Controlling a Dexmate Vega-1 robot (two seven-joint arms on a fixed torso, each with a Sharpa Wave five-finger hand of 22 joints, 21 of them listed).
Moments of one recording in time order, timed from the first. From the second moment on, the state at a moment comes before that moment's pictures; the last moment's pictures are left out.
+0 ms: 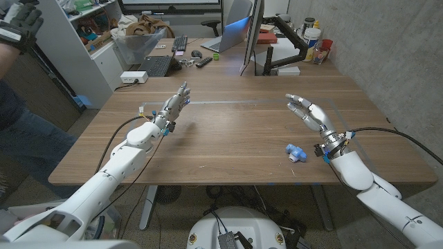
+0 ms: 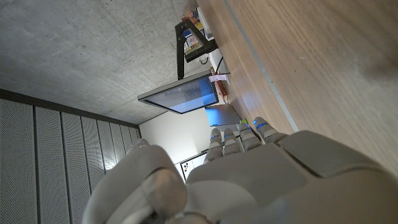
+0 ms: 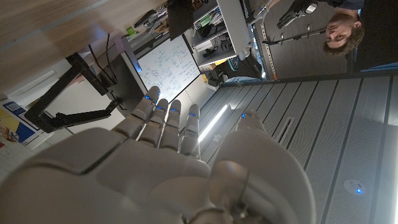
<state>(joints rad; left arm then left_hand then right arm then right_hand) 0.88 0.58 0.31 -1.44 -0.53 -0.12 -0.08 0.35 0.02 -0.07 0.12 0.38 0.01 0.02 0.20 0.19 -0.06 0.01 0.21 0.19 -0.08 0.03 0.19 0.18 -0.13 0.03 0.37 0.17 -1.27 -0.73 -0.20 -1.64 -0.05 0.67 -0.29 0.51 0.06 0.08 -0.04 0.20 0.36 -0.04 0.21 0.19 0.30 0.02 0.23 0.19 0.24 0.00 0.20 0.18 0.20 -0.03 0.51 0.17</state>
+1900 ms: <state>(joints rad) 0.87 0.60 0.33 -1.48 -0.52 -0.10 -0.09 0.35 0.03 -0.08 0.12 0.38 0.01 0.02 0.20 0.19 -0.07 0.01 0.20 0.19 -0.08 0.02 0.19 0.18 -0.13 0.03 0.34 0.17 -1.42 -0.70 -0.07 -1.75 -0.31 0.61 -0.38 0.51 0.06 0.09 -0.06 0.20 0.38 -0.07 0.21 0.19 0.31 -0.03 0.23 0.19 0.25 -0.01 0.20 0.18 0.22 -0.04 0.49 0.17</state>
